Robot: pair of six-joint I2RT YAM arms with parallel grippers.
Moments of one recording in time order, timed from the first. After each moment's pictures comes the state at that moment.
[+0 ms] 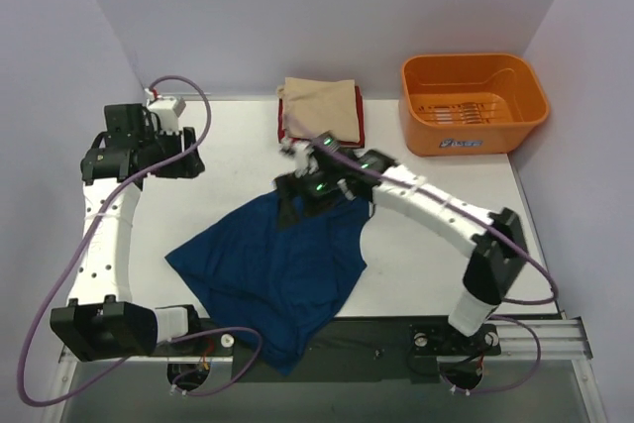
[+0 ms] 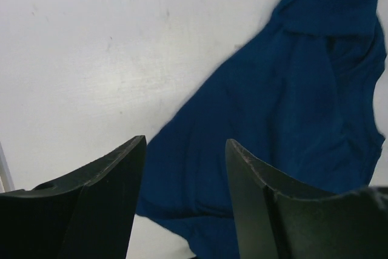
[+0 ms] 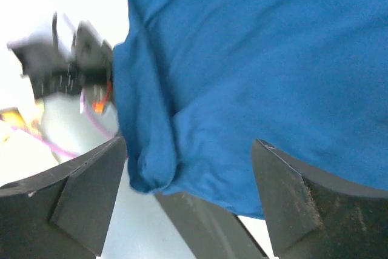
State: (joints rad) left arm 0.09 1.26 1.44 -0.93 0.29 0.03; right arm 0.94 1.74 1.50 -0.67 -0.43 0.36
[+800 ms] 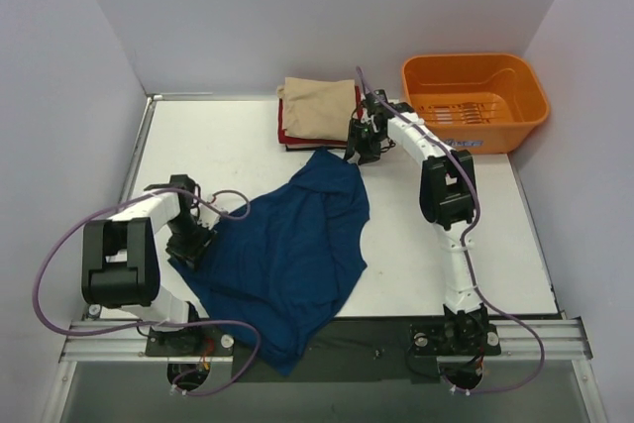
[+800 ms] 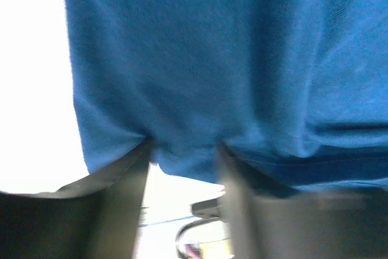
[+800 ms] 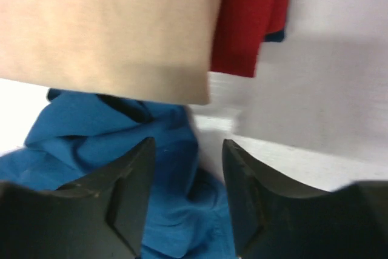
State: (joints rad) left arm 0.05 1.55 0.82 -0.92 0.03 0.50; right arm 0.32 2.37 2.00 -0.76 -0.19 0.39
